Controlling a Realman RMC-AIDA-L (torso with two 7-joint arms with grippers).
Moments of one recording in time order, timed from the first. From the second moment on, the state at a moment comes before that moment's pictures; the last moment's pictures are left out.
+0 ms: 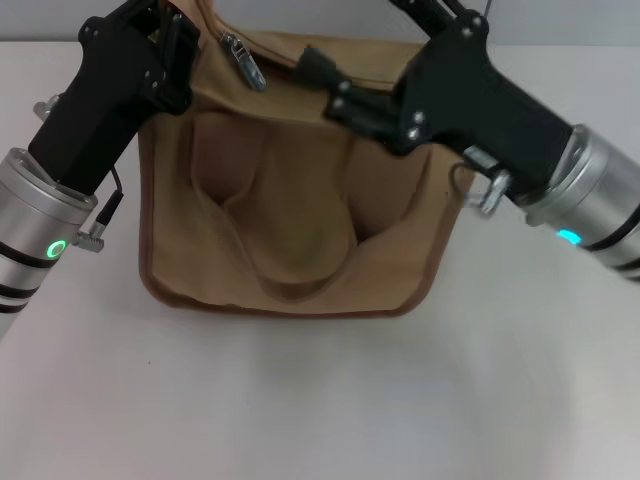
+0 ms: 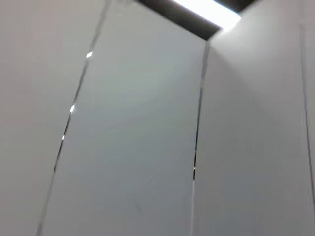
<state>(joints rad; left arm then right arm) -0.58 -2.08 0.19 -0.04 1.62 1.82 -0.60 0.54 2.08 -1.98 -0.44 -0.19 -1.50 0.44</state>
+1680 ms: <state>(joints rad) -0.59 -2.08 0.19 -0.04 1.62 1.84 -0.61 0.69 2.04 -1.62 -0.49 -0.84 -1.36 1.34</state>
